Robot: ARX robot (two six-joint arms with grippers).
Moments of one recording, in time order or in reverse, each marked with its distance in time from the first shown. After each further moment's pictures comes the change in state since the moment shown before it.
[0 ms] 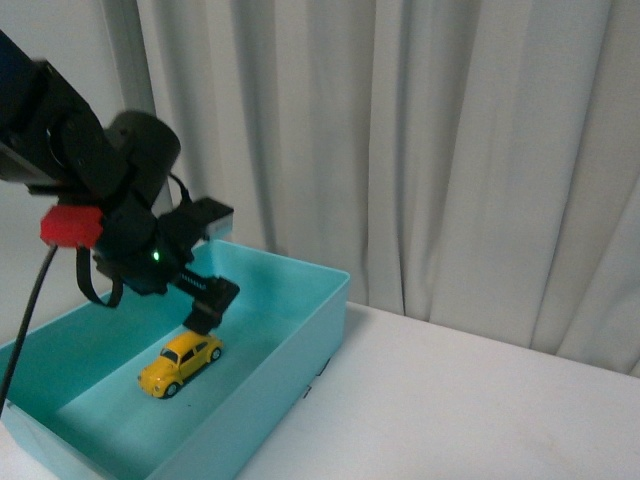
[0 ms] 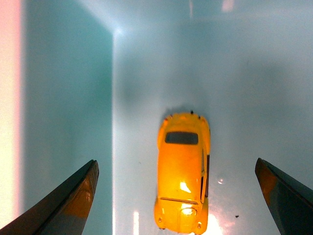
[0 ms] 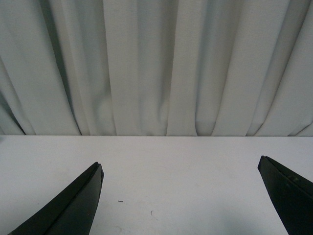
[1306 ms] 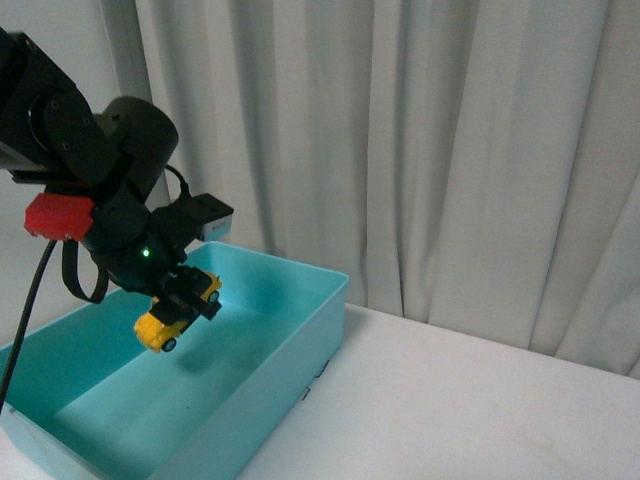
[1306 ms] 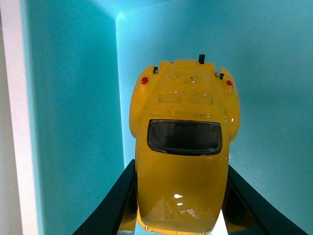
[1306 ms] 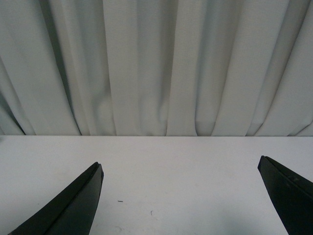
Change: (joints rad) left arm -0.018 -0.029 -0.031 -0.046 -0.082 0.071; right arm 0.000 0.000 0.000 0.000 0.000 0.000
